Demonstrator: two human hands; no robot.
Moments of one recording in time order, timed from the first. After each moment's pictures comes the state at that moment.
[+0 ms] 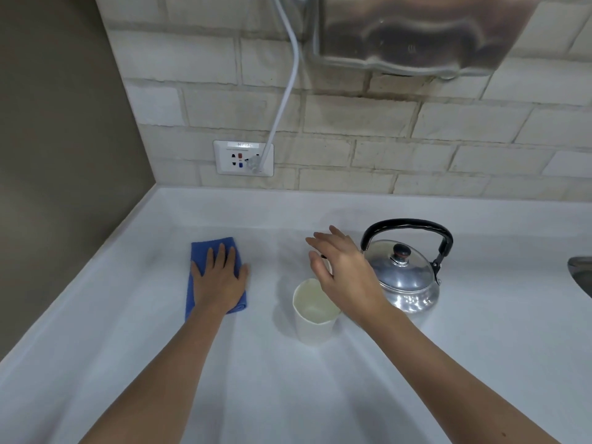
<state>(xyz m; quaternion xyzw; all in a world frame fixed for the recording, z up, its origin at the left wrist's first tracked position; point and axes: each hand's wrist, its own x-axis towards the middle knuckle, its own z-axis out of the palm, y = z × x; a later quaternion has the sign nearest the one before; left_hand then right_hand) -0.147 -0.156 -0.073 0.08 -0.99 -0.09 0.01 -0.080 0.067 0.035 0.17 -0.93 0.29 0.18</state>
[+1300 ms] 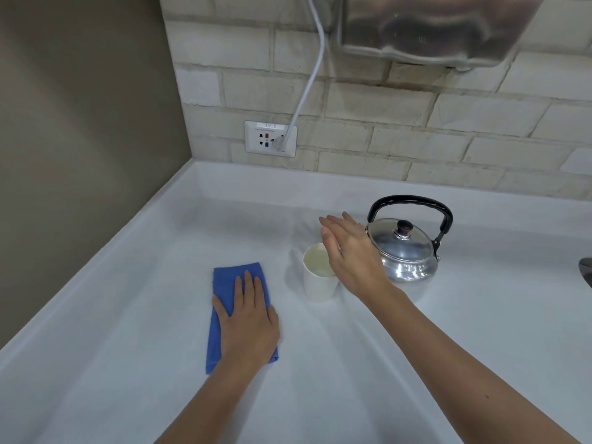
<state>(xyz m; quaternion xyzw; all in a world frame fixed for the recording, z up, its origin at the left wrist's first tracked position) 0.025 -0.088 -0.074 0.10 -0.99 -0.06 0.01 -0.042 0.070 0.036 0.17 -0.92 0.33 0.13</state>
